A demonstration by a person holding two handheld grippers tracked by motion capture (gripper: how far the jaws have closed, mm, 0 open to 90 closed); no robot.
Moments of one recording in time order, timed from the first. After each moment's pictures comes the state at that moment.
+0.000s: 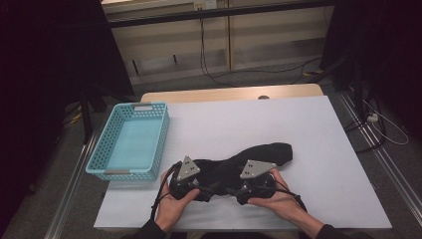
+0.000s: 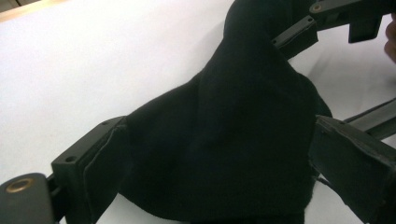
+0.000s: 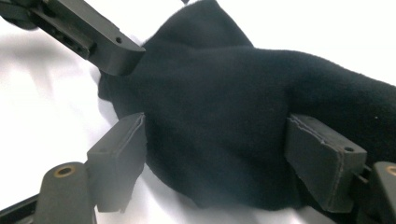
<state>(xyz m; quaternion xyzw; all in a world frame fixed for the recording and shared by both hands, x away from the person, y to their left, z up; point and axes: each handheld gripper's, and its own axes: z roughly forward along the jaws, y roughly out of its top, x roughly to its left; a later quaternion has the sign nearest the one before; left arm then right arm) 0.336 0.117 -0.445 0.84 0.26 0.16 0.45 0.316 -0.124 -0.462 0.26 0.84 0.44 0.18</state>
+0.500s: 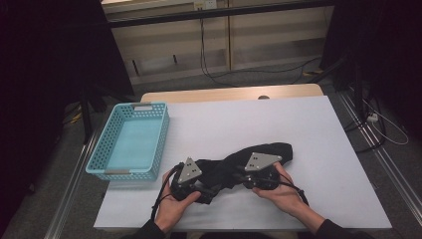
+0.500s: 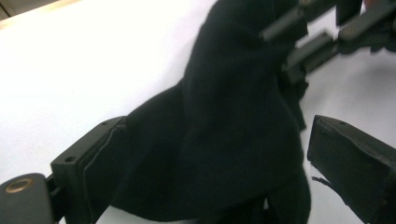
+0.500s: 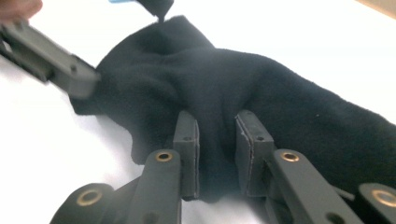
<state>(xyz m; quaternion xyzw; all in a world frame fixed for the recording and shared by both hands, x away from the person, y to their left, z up) 0.333 0.114 -0.445 0.84 0.23 0.16 0.45 0.326 -0.137 -0.449 0.26 0.84 0.44 0.19</state>
